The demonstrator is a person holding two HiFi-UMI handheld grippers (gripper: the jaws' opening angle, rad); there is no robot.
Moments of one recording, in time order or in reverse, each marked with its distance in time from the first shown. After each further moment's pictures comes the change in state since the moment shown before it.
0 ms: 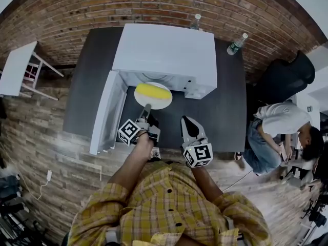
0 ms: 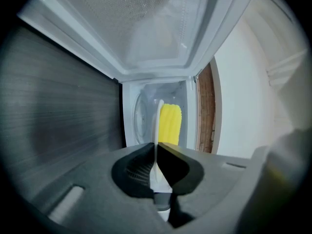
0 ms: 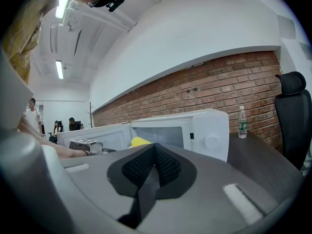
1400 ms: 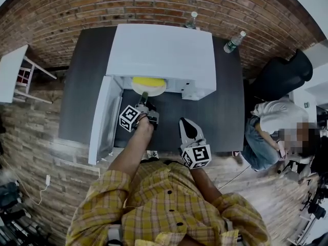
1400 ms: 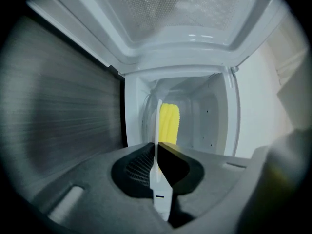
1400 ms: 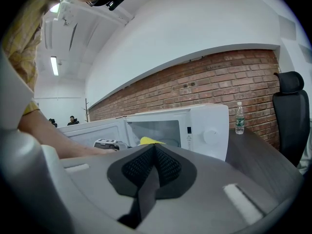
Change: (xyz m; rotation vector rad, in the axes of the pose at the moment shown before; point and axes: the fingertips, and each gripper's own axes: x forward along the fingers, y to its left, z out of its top) left arm 0.088 0.042 0.038 -0.020 -0.050 0.069; right arm 0.018 -0.009 -0.015 0.008 0.054 -0.042
